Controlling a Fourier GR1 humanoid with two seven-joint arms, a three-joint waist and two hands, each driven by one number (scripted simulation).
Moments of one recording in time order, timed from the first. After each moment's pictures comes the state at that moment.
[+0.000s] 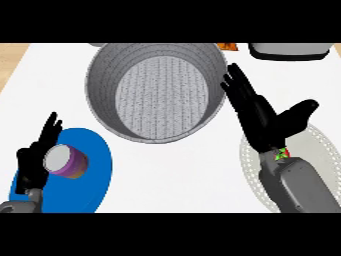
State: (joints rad) left arm -0.04 0.32 -0.06 -1.31 0.07 0.22 -0.07; right arm -0.37 -0.22 0.31 -1.54 -0.40 -0.25 0.13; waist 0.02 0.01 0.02
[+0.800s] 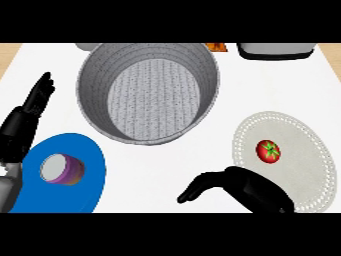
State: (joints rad) left arm -0.18 0.45 -0.06 -1.48 0.05 0.09 -0.06; right arm -0.12 -0.37 0.56 -1.86 -0.45 0.31 -0.02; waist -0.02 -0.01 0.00
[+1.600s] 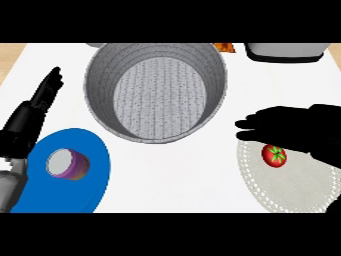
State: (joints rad) left arm -0.22 0.44 -0.09 -1.52 0.03 0.06 -0.03; right arm -0.55 -0.95 0.39 -1.96 -0.05 0.67 0.12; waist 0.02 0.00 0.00
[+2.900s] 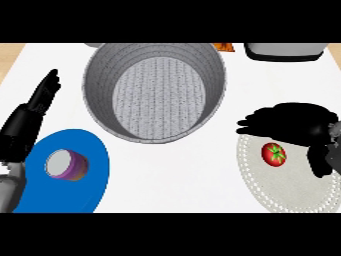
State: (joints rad) left arm -0.19 0.39 -0.03 -1.56 -0.02 0.01 -0.01; right arm -0.62 -0.82 0.62 -1.54 0.64 0.81 -0.24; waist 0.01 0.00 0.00
